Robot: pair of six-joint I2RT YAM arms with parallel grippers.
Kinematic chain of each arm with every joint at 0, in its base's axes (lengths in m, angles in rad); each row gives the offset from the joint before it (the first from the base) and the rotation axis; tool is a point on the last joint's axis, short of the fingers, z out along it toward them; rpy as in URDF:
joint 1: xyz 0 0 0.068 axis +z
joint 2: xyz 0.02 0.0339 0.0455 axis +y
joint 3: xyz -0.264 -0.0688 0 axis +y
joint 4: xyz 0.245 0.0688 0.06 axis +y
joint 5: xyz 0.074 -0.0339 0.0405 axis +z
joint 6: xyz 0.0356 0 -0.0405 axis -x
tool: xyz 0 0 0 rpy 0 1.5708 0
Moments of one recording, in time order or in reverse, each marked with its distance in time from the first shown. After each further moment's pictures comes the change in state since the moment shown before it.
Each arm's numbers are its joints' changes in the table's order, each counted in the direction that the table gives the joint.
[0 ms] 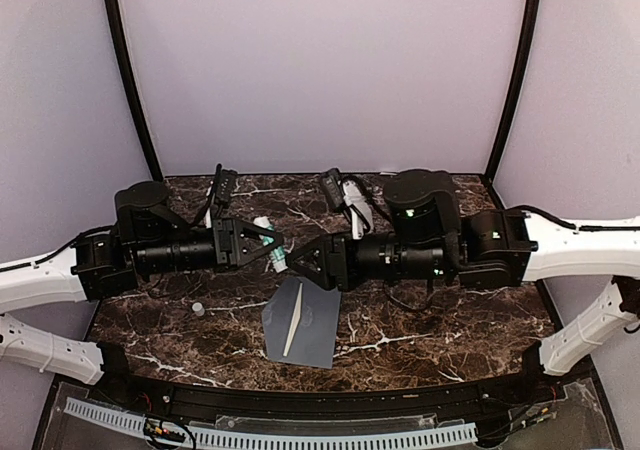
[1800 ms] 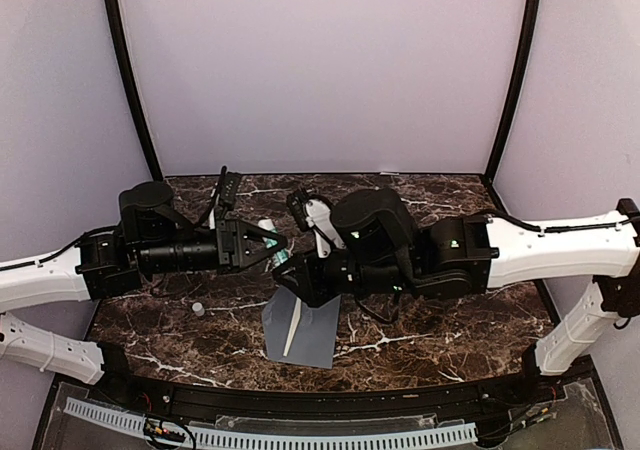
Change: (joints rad) left arm 0.004 0.021 0.002 -0.016 -0.043 0.024; right arm 0.053 0.181 -0.124 0.103 -0.127 0.063
